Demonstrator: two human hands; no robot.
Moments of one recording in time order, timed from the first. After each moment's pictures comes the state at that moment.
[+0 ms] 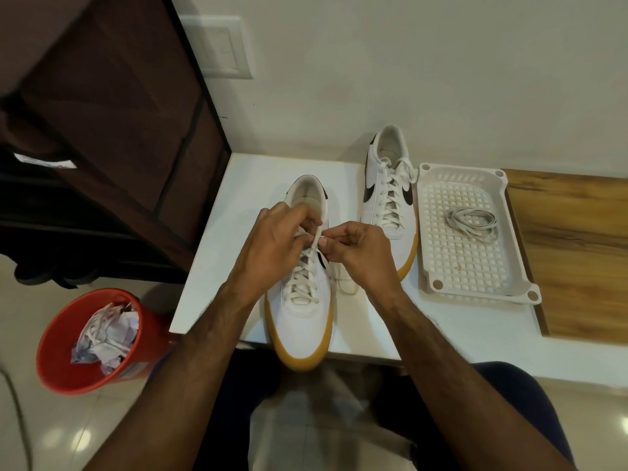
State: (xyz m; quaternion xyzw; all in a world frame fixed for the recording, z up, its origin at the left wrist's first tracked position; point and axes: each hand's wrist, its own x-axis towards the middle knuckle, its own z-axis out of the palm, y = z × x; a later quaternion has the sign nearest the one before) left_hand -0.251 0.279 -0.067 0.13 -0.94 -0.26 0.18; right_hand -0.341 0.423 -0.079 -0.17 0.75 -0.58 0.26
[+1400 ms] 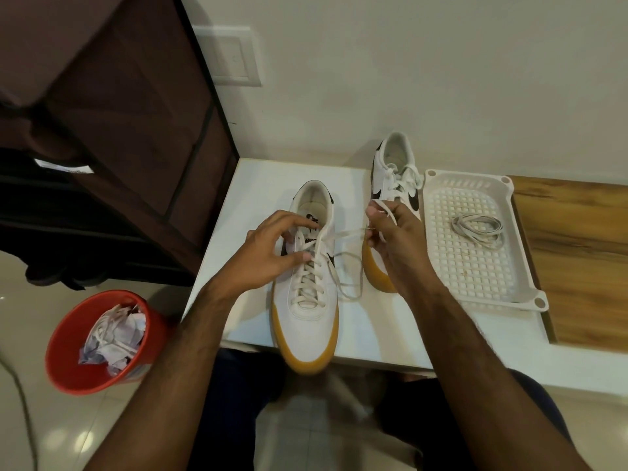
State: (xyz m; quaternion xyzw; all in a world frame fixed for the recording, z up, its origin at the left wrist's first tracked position) left_hand -0.231 0.247 -0.075 0.13 -0.89 -0.44 0.07; right_hand -0.378 0.434 -0.067 -0.07 0.63 -0.72 0.27
